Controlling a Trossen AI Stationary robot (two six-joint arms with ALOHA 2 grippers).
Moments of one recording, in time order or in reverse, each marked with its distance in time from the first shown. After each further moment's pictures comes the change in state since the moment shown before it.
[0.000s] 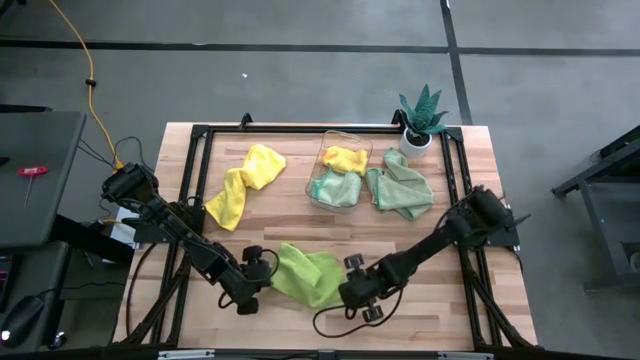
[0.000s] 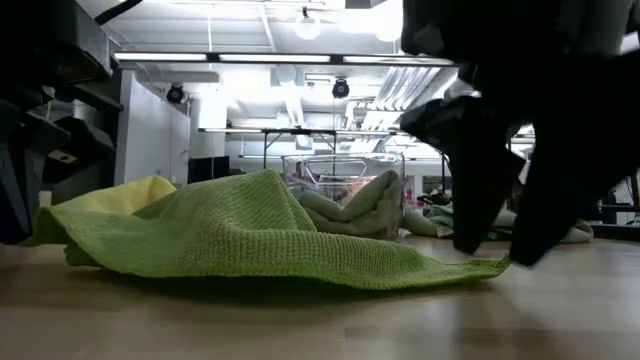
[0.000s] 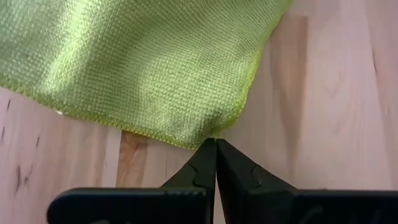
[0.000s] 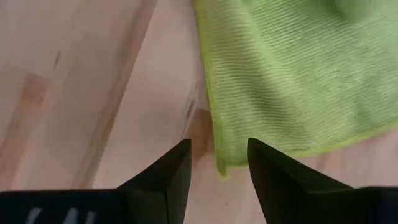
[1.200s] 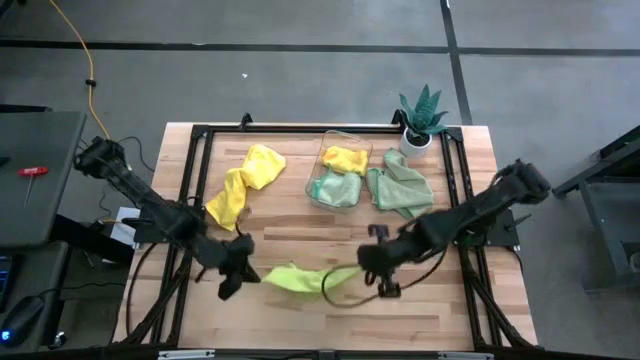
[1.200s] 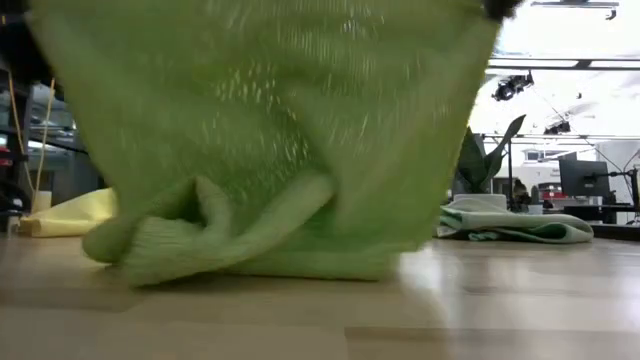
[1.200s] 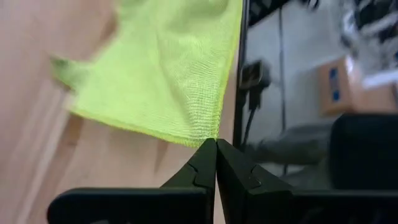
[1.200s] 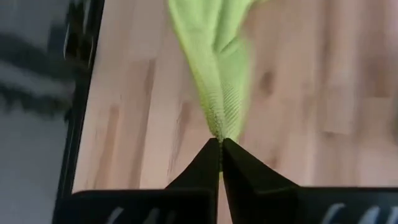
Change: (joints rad) left arm 0.071 -0.488 0.002 -0.102 0.182 -0.274; right arm -0.067 -0.382 0.083 -0.359 -0.043 0.179
